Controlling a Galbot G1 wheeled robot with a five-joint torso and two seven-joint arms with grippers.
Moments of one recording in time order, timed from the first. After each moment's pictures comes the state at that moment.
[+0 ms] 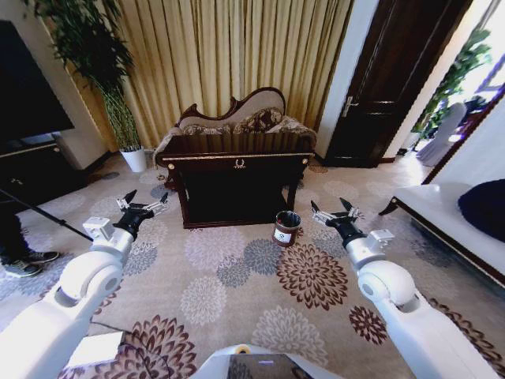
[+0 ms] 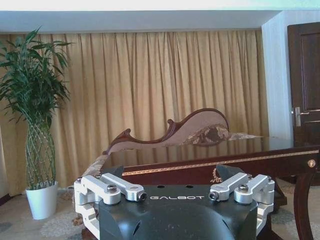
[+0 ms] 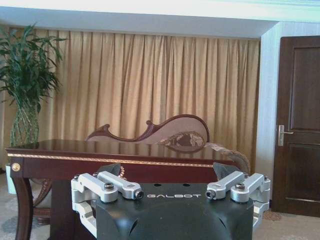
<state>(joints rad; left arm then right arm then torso) 1.33 -0.71 -0.65 -2.23 -0.82 0.27 -0.33 -1.38 0.91 0.60 2.22 0.62 -0.22 0.23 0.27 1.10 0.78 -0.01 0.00</state>
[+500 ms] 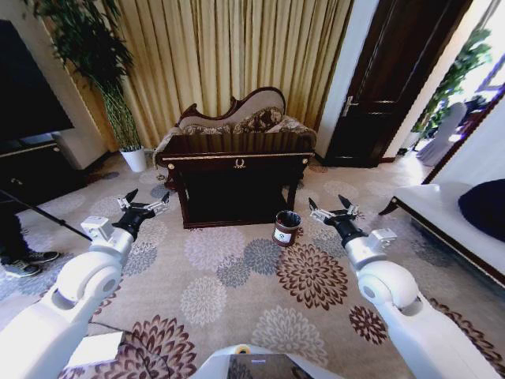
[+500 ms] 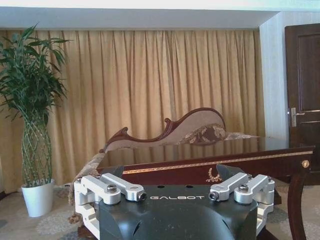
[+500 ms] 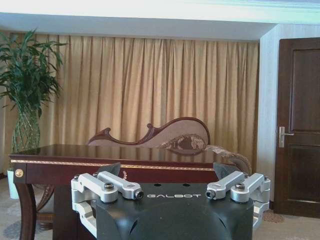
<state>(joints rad) 1.33 -0.72 -0.67 -2.26 -0.84 0.31 -0.33 -1.38 0.90 0.60 2.27 0.64 -0.25 0.27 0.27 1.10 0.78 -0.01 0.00</state>
